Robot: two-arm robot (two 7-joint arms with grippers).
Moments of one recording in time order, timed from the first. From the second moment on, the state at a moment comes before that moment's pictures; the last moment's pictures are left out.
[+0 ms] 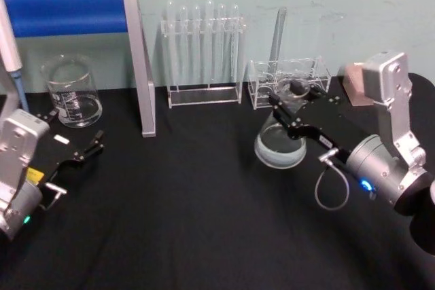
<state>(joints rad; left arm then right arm) -0.20 0.60 0.45 -1.41 -0.25 -0.12 0.03 0.11 0.33 -0.22 -1.69 0.25 0.11 0.30</state>
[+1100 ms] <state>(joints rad) -0.20 0.60 0.45 -1.41 -0.25 -0.12 0.03 0.10 0.35 -0.29 -1.65 0.26 0.07 0.32</state>
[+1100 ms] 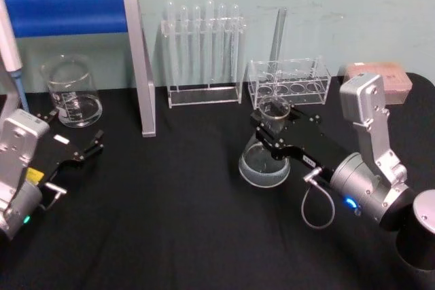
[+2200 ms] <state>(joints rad) -0.20 0.60 0.45 -1.41 -0.25 -0.12 0.03 0.09 0.34 -0.33 -1.56 0.28 -0.03 0.37</state>
